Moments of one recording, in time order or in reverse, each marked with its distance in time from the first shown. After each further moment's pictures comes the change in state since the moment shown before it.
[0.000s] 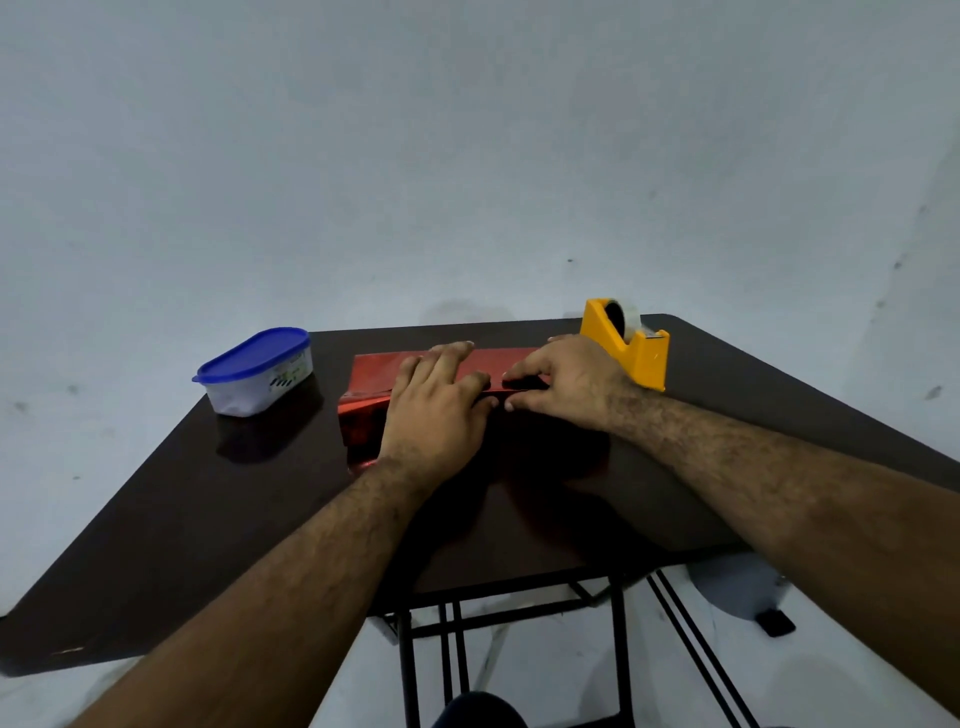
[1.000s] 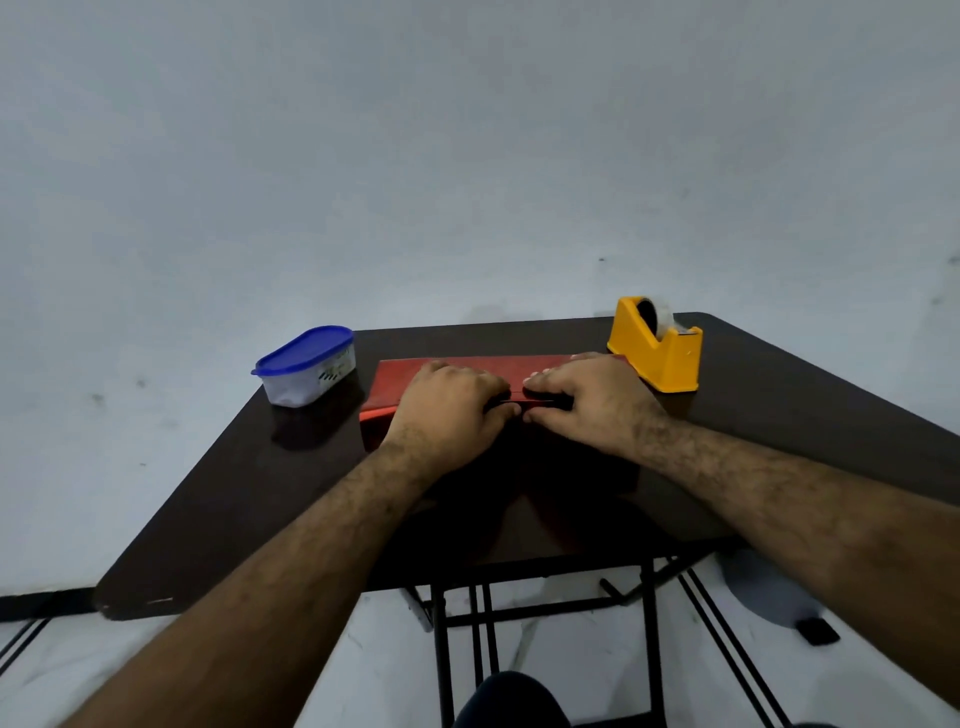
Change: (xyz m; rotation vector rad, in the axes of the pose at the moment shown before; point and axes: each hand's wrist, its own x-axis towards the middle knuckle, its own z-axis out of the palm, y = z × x) left_hand -0.005 -0.014 -0.046 0.075 -0.141 0.144; right_hand -0.028 -0.029 0.008 -0.010 0.064 -0.045
